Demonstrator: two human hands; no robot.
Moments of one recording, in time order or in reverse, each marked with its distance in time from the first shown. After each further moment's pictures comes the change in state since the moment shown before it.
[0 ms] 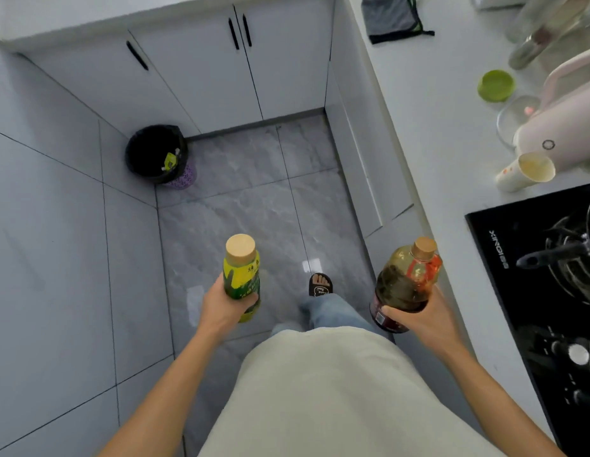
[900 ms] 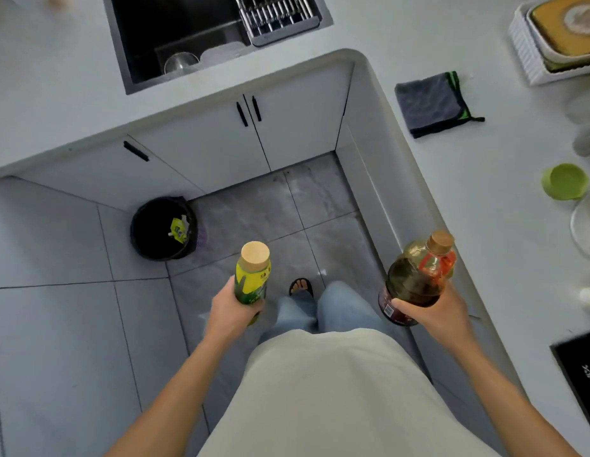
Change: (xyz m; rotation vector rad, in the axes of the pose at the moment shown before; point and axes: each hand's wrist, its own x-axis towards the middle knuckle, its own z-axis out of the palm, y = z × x) left_hand 0.306 0.179 -0.123 0.146 -0.119 0.003; right_hand 0.251 -0.244 0.054 0.027 0.090 0.045
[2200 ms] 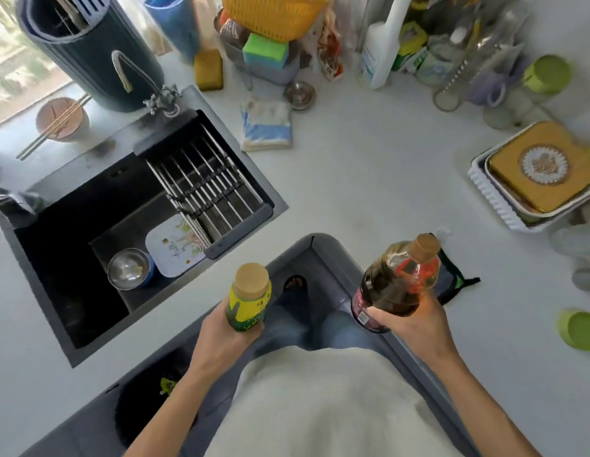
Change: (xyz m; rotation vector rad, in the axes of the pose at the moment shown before) left_hand 0.347 0.378 -0.109 0.171 -0.233 0.332; right_hand 0.336 -0.275 -0.042 0.276 0.210 0.043
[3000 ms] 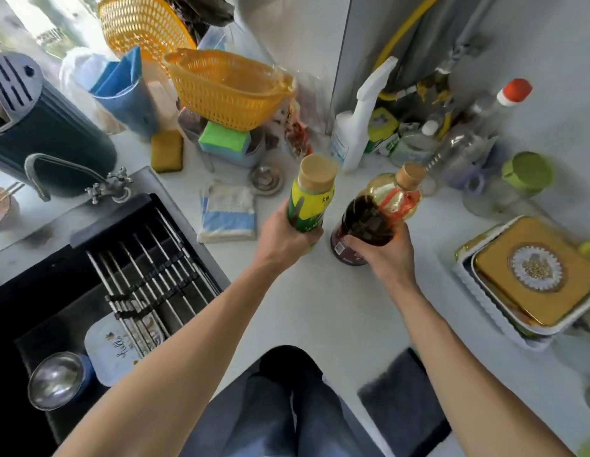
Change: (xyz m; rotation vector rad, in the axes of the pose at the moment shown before) left_hand 0.295 0.305 0.067 -0.119 0.055 0.362; right_hand 0.306 -0.113 -0.025 0.168 0.273 -0.161
